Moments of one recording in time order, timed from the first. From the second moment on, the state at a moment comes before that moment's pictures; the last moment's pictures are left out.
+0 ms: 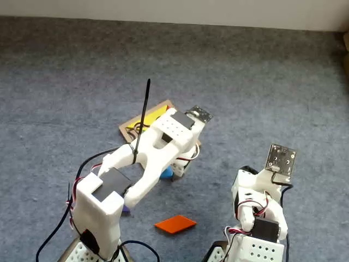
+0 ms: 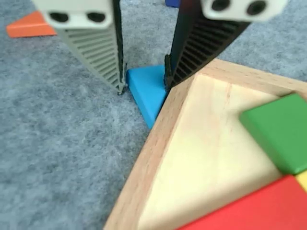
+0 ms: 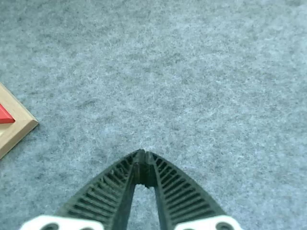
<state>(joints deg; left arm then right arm) 30.2 23.6 7.9 78.6 9.5 7.3 -102.9 96.0 57.5 -1.5</state>
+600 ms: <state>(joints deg) 31.3 15.2 17.3 72.1 9.5 7.3 -102.9 96.0 57.5 -1.5</state>
